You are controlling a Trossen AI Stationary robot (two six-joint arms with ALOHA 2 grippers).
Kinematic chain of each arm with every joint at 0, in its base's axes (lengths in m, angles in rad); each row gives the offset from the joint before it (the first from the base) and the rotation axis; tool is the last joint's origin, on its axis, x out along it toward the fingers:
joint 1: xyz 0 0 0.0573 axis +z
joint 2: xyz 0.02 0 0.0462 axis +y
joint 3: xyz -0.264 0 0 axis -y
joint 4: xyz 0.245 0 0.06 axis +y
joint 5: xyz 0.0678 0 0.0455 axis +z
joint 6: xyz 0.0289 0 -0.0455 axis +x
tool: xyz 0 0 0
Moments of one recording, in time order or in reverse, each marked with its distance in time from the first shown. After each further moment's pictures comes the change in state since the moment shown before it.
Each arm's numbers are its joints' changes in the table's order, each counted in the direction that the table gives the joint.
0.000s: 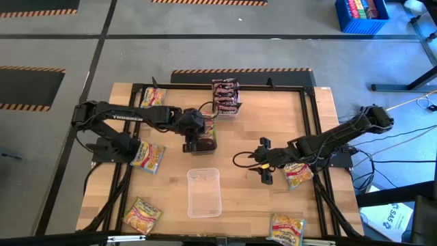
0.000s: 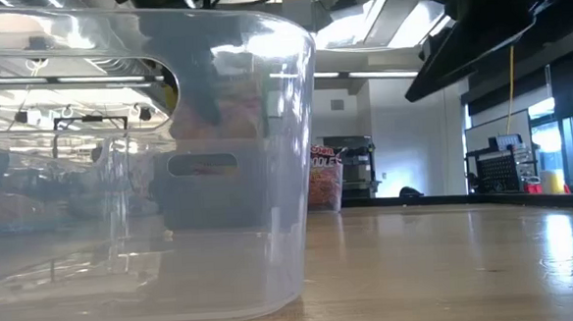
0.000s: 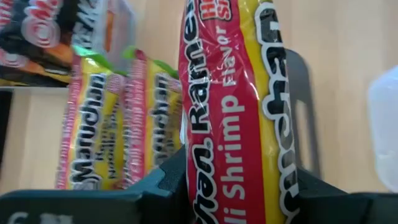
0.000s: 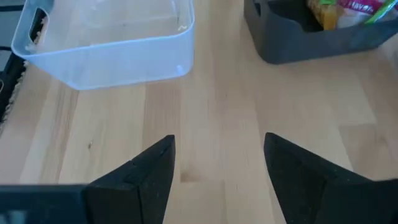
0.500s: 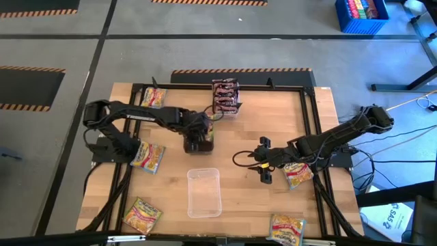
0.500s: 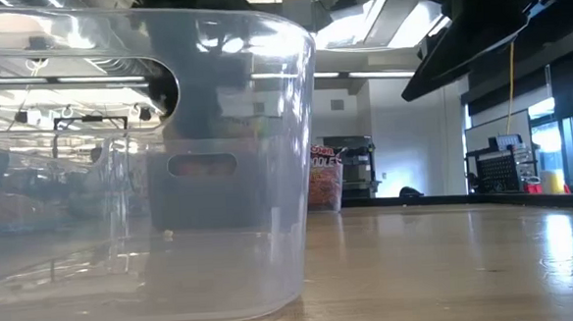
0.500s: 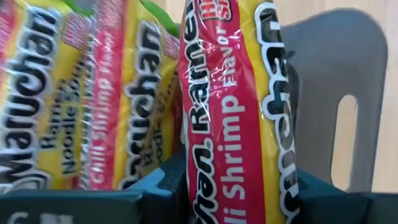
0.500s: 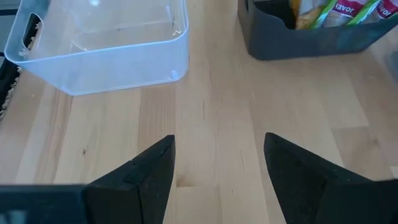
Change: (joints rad) left arm 0.036 0.131 -0.002 0.039 -0.038 -0.029; right arm -0.003 0.001 0.000 -0.008 -0.016 -0.001
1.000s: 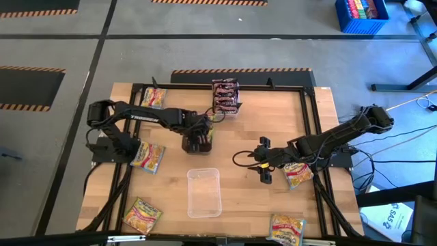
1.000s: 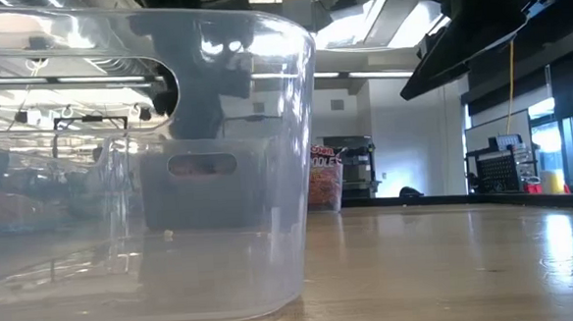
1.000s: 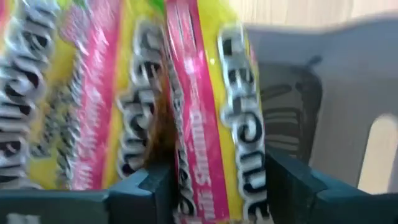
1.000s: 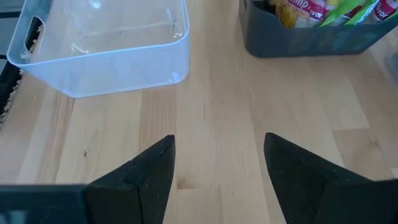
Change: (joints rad) left arm 0.000 0.040 -0.001 -0.014 0.044 0.000; right arm 0.000 0.000 0.000 -0.006 0.000 0.000
